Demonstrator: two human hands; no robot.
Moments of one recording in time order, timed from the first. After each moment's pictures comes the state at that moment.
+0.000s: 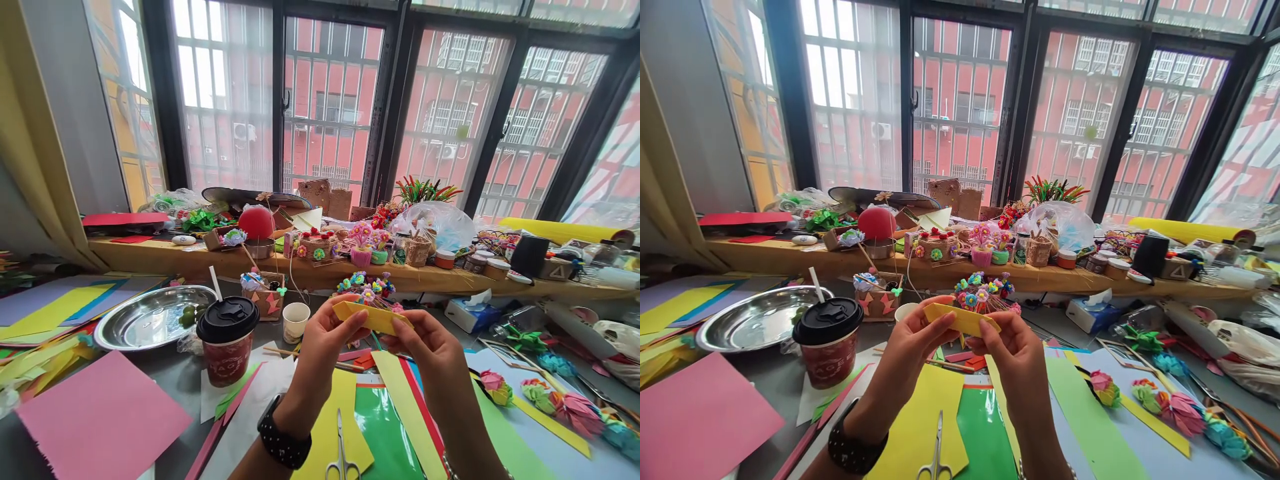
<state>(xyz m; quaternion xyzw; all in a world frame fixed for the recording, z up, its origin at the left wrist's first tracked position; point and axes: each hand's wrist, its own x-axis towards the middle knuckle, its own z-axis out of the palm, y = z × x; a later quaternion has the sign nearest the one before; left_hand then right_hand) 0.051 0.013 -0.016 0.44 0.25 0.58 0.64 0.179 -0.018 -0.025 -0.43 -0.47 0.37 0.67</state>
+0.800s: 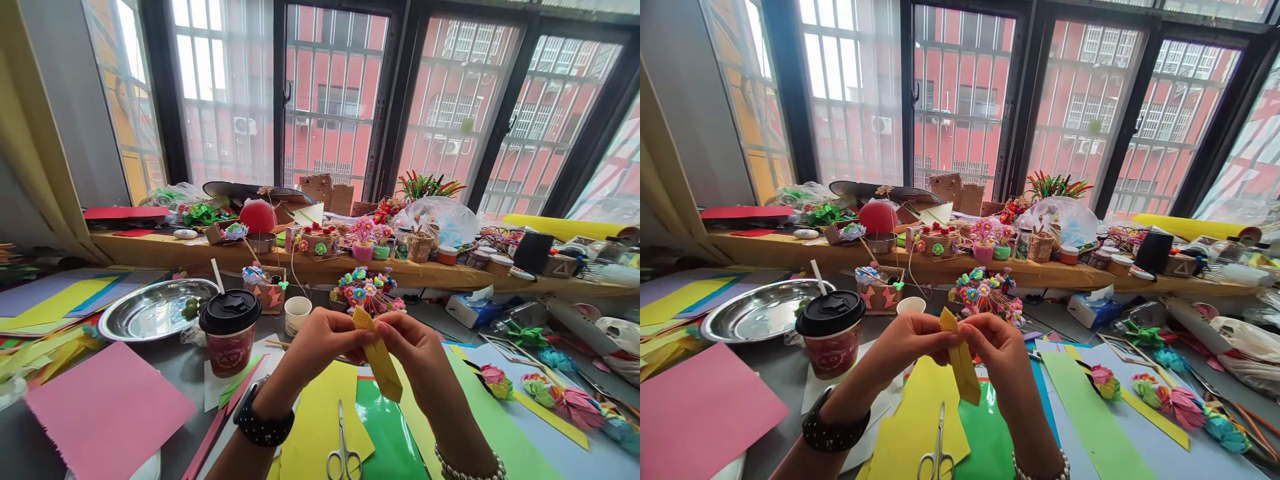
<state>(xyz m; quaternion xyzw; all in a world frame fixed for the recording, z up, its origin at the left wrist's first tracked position) 0.028 0.015 -0.009 0.63 0.32 0.38 0.59 0.168 -0.012 -0.031 -0.41 -0.51 0.44 0.62</state>
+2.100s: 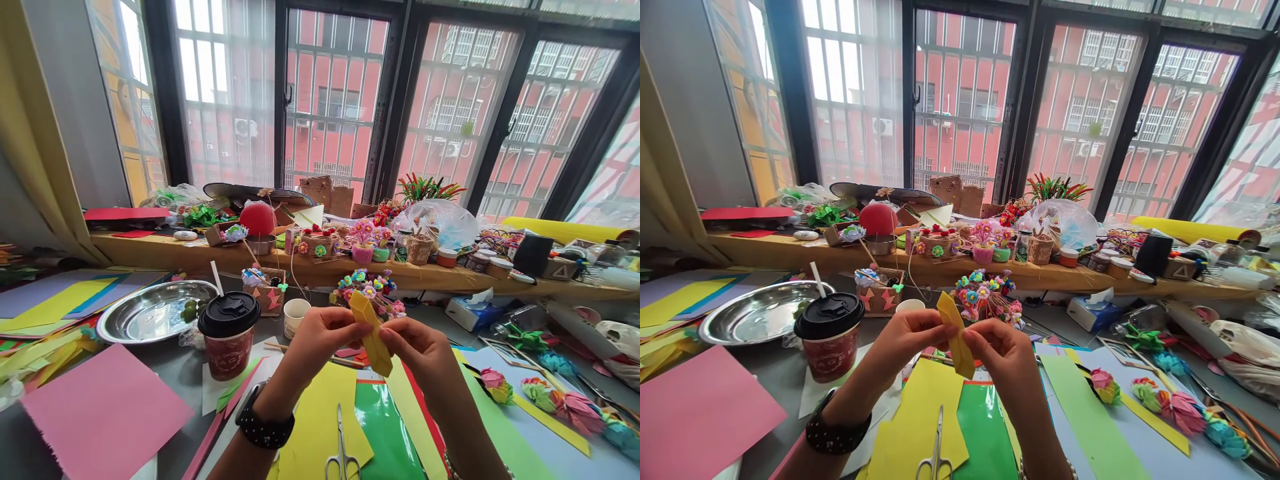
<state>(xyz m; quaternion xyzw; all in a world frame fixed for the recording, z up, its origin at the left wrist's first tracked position) 0.030 0.020 -0.010 0.61 0.32 0.43 0.58 0.174 -0.019 -0.023 -0.42 -0.52 0.42 0.61</state>
